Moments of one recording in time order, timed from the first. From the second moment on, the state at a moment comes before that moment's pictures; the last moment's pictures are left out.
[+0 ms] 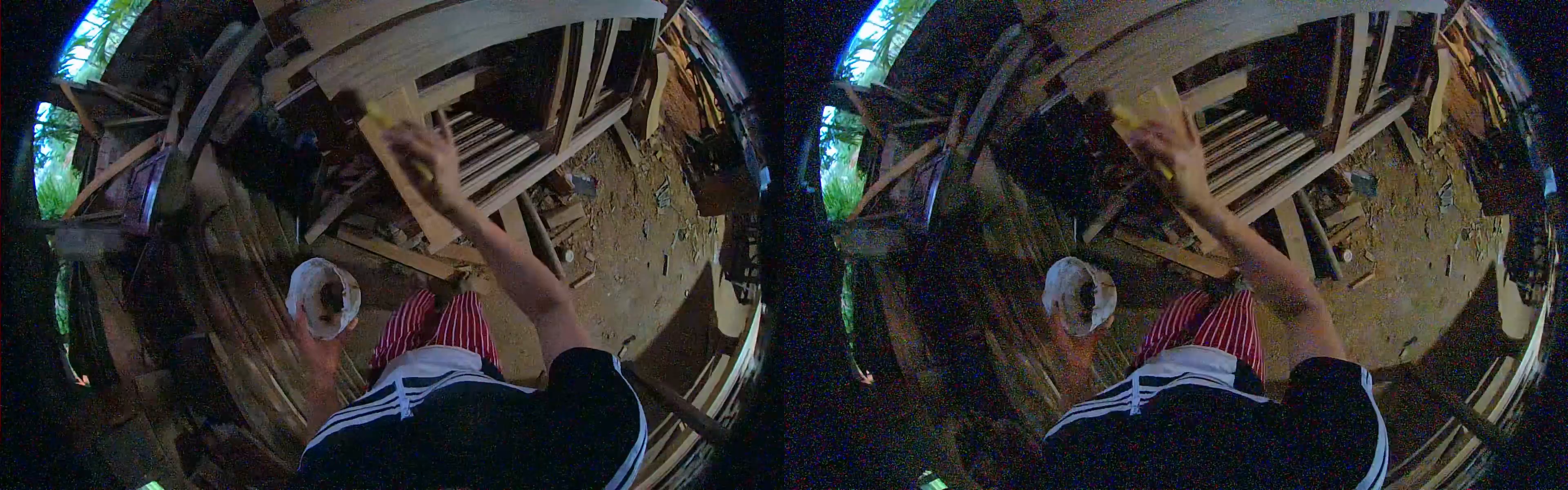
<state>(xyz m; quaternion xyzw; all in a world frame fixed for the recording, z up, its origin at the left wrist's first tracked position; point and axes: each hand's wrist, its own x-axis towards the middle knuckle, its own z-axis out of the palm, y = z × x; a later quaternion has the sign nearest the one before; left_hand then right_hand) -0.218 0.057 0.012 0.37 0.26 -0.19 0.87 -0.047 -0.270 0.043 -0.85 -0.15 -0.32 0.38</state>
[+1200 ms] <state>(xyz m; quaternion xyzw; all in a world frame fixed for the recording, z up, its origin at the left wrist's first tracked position) -0.095 -0.079 -0.077 0.19 -0.16 -0.34 0.91 0.013 -0.473 0.098 -0.79 -0.20 -0.20 0.55</state>
